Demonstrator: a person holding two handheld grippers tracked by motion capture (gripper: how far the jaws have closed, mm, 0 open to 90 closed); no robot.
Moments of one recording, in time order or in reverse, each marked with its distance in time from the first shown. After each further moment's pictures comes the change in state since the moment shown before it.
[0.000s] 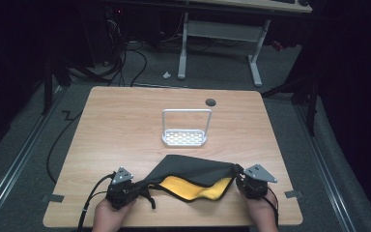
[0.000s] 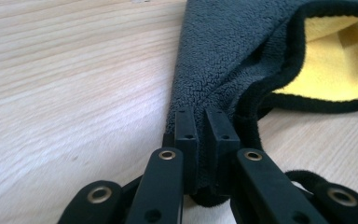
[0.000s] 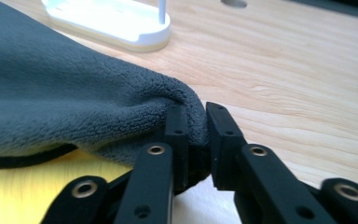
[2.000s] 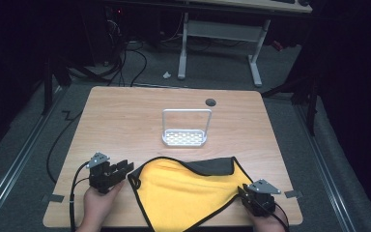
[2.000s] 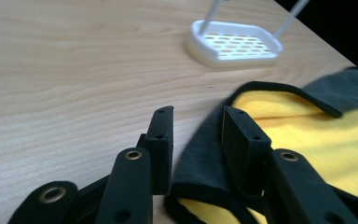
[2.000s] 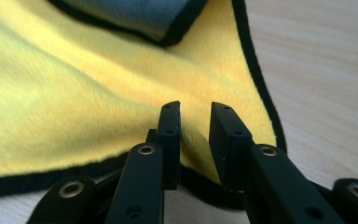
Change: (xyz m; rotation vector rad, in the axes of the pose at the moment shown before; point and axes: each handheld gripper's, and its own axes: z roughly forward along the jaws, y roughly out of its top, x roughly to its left) left arm 0.037 0.023 -0.032 -0.210 0.036 -0.118; right arm 0.003 -0.028 -0.041 0.205 0.010 -0.002
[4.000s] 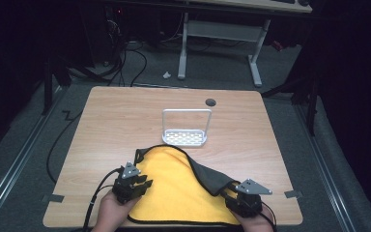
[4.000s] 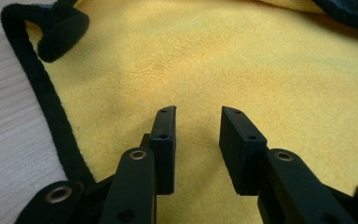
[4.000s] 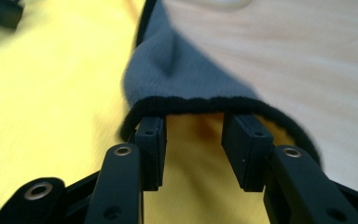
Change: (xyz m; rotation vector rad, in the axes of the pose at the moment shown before) left arm -0.039 -0.022 0.045 0.248 -0.025 0.188; right arm 0.032 0.022 0.004 -0.097 0.188 0.015
